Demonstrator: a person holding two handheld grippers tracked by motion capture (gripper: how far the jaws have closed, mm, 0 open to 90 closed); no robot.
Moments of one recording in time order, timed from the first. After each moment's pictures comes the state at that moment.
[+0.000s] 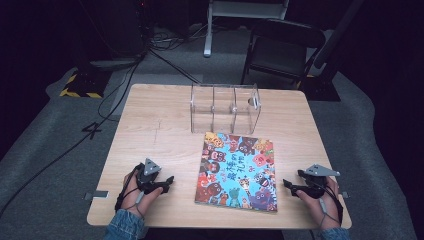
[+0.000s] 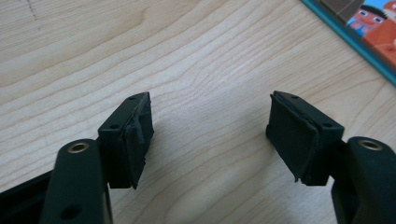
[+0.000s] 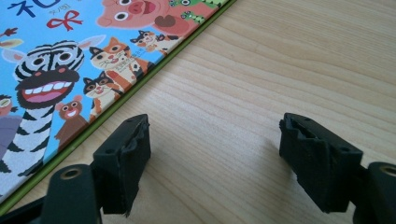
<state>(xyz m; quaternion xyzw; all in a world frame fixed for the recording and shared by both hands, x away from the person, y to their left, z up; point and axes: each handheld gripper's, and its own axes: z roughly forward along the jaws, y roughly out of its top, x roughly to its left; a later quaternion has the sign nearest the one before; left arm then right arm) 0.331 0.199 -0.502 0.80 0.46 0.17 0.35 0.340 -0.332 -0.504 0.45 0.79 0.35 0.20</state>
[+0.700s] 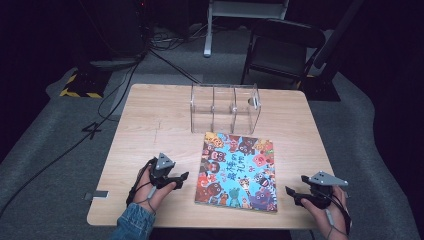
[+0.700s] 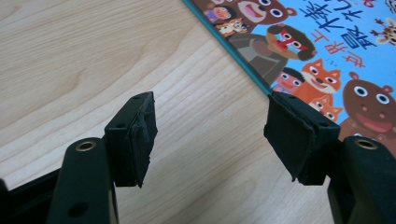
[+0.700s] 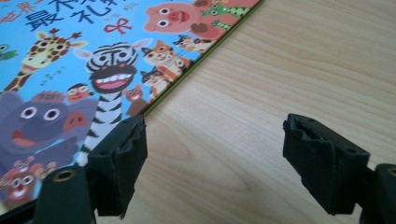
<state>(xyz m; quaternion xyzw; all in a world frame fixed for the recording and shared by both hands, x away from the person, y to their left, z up) 0.342 0.159 -0.483 0.81 0.42 0.13 0.39 0.305 -0.328 -0.483 0.44 0.80 0.36 0.20</state>
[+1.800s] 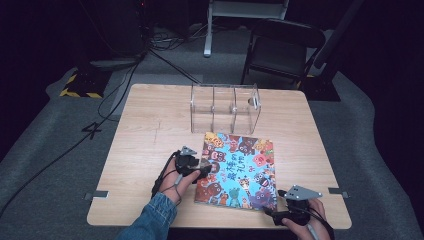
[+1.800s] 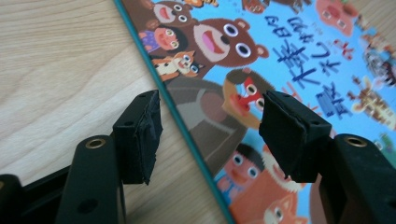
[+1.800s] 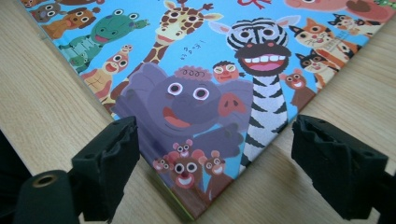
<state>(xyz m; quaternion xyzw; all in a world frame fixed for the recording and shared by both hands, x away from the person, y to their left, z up) 0.383 0.097 -0.502 0.76 0.48 0.03 0.43 0.275 -0.265 -0.499 0.38 0.83 0.38 0.13</state>
